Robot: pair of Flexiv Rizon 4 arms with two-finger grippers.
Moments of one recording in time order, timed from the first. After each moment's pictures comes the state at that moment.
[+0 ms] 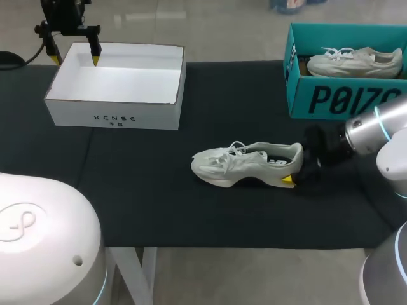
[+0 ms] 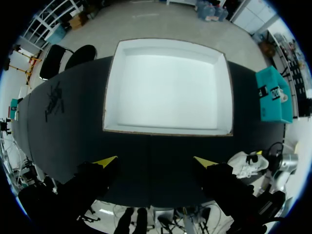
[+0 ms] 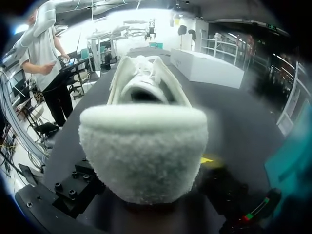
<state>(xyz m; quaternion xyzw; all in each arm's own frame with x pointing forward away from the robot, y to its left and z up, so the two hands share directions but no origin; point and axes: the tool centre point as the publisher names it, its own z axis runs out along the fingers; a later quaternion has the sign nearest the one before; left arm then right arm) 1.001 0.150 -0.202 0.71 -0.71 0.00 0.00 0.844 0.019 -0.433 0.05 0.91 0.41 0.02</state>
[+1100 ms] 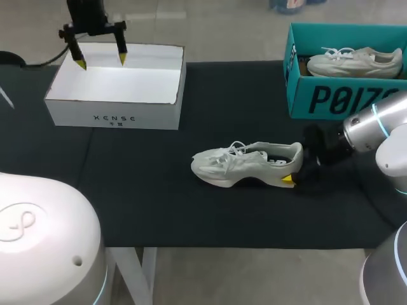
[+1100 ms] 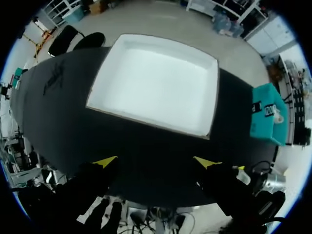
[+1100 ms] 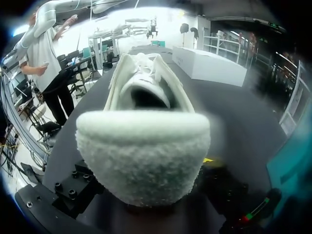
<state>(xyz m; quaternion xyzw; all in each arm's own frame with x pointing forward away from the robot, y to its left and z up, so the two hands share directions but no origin) 0.973 0.068 -0.194 0.77 -0.63 0.02 0.01 0.846 0.019 -0.434 0.05 0.91 0.40 0.01</state>
